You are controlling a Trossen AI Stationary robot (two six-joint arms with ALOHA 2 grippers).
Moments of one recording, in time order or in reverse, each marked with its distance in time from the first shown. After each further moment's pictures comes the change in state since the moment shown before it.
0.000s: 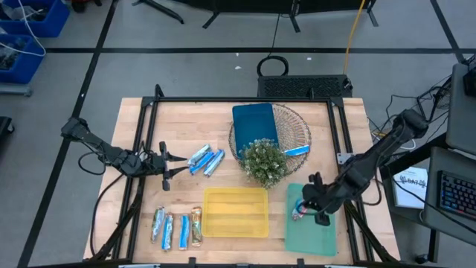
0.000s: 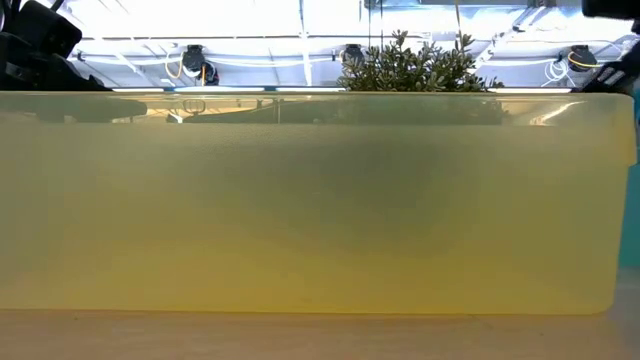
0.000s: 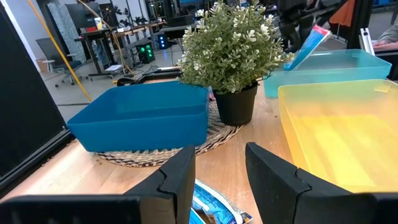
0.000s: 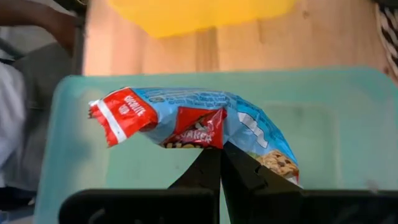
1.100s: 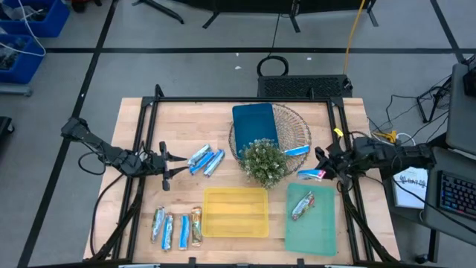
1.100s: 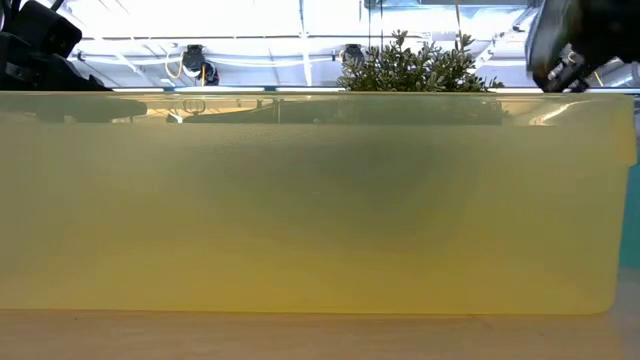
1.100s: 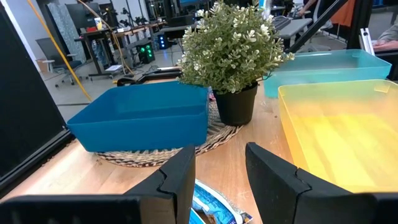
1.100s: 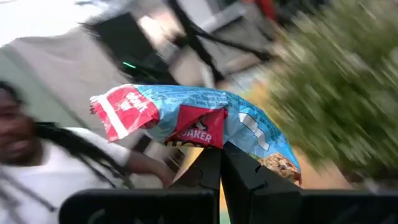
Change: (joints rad) left arm 0.000 0.000 0.000 0.000 0.000 0.000; right arm -0.647 -0.954 -0.409 0.325 -0.497 -0.271
